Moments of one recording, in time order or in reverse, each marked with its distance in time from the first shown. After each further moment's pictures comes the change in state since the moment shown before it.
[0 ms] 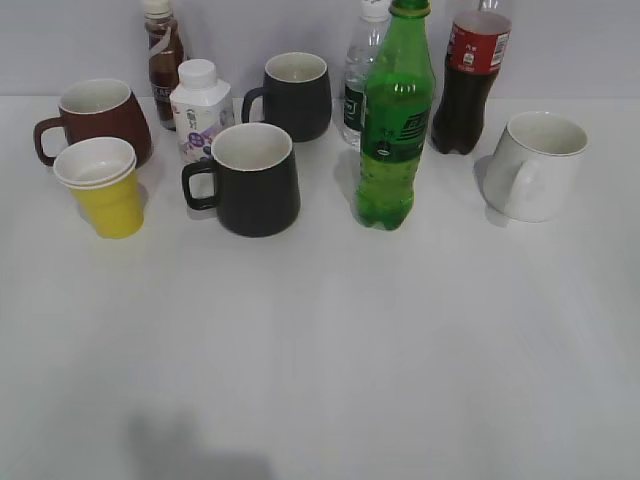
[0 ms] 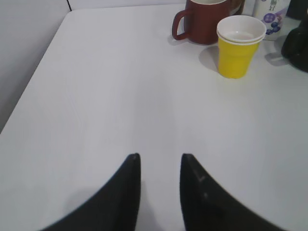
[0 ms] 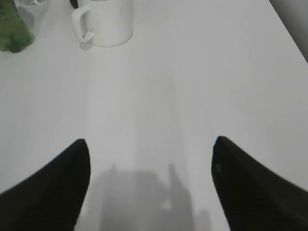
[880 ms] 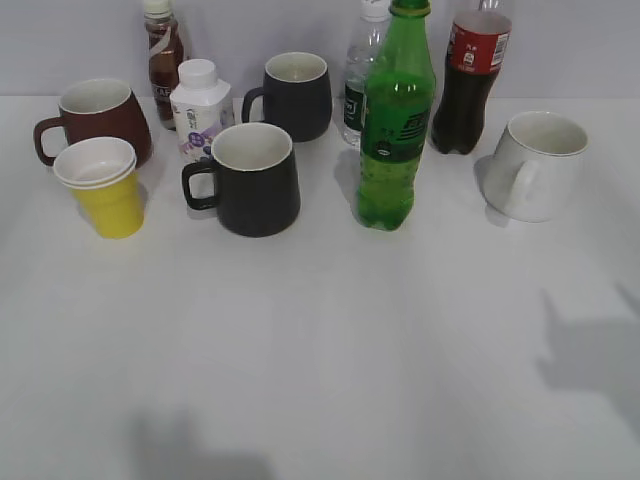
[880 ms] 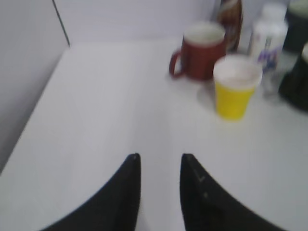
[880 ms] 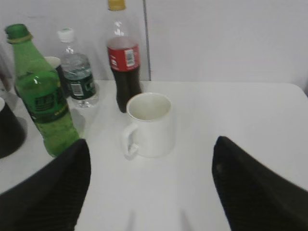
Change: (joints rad) left arm -0.010 0.167 -0.019 0.002 -0.244 0.000; right arm 0.091 0.391 -0.022 0.073 -0.632 -0.011
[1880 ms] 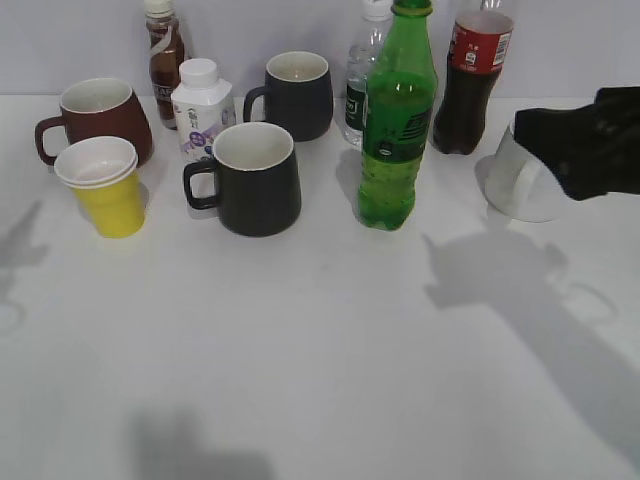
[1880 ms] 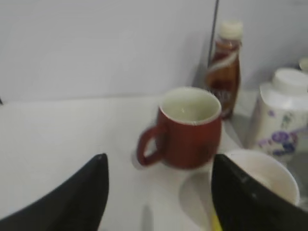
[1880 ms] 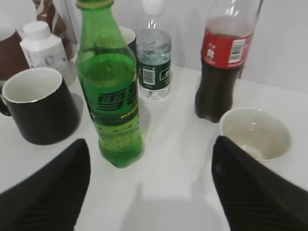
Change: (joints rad) left arm -0.027 0.947 0.081 -0.047 -1.141 0.000; right arm 0.246 0.665 0.000 0.001 -0.556 -0.029
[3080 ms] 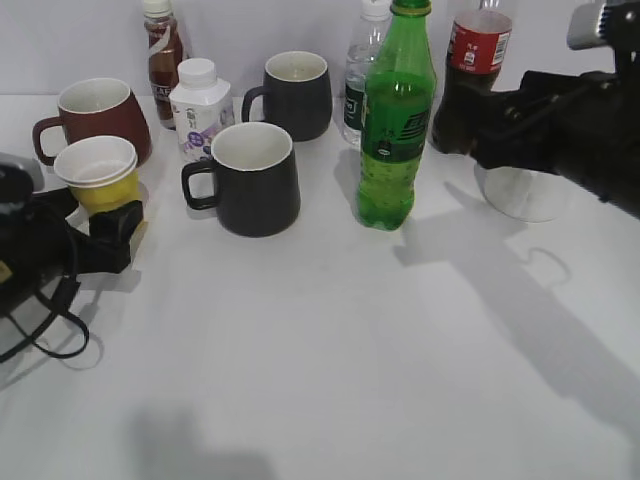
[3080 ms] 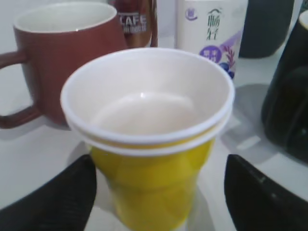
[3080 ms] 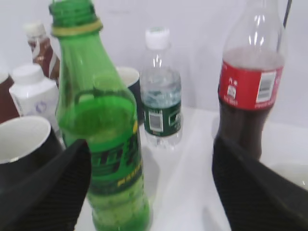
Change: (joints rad) left arm -0.221 0.735 0.074 -0.027 -0.803 0.027; right arm 0.001 0.381 0.000 -0.001 -0.574 0.045
